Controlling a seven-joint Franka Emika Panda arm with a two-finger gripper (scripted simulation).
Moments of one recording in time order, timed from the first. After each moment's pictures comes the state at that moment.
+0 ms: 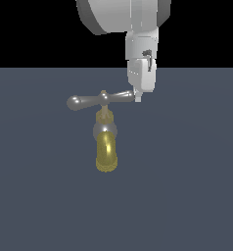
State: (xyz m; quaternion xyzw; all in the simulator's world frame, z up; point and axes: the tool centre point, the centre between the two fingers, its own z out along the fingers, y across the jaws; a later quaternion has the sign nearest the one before) arm 0.005 -0.068 0.196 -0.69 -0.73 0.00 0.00
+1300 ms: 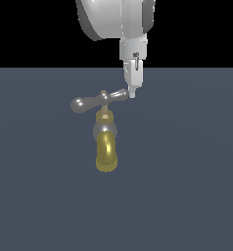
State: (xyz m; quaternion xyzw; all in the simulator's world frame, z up) arm 0.071 -0.056 0.196 -0.70 -0.71 0.01 0.00
